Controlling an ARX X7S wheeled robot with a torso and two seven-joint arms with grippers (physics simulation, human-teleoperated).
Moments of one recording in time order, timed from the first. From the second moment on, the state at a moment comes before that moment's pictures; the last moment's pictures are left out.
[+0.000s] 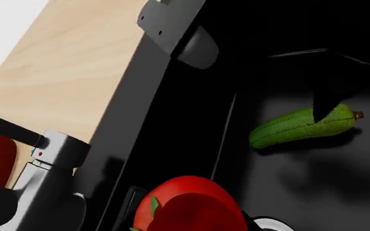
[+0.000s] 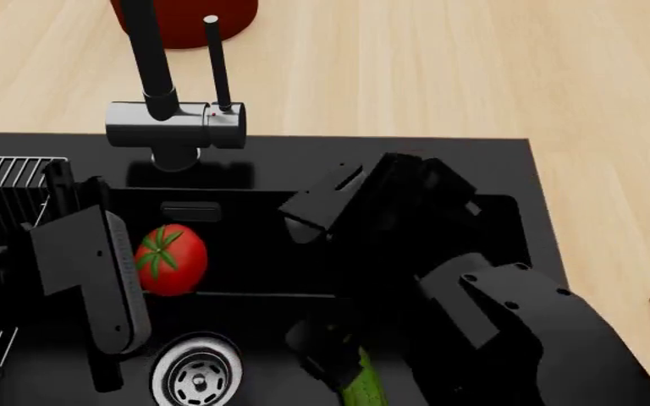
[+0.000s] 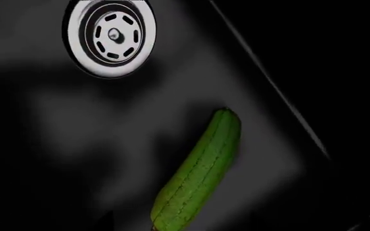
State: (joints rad) left arm -1.02 -0.64 0.85 0.00 -0.18 -0.49 0.65; right arm 1.48 0.04 -1.33 1.01 0.42 1.06 -0.94
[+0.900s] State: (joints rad) left arm -1.02 -0.64 0.85 0.02 -0.18 -0.51 0.64; right arm 1.29 0.00 -1.31 1.29 0.62 0.84 -0.73
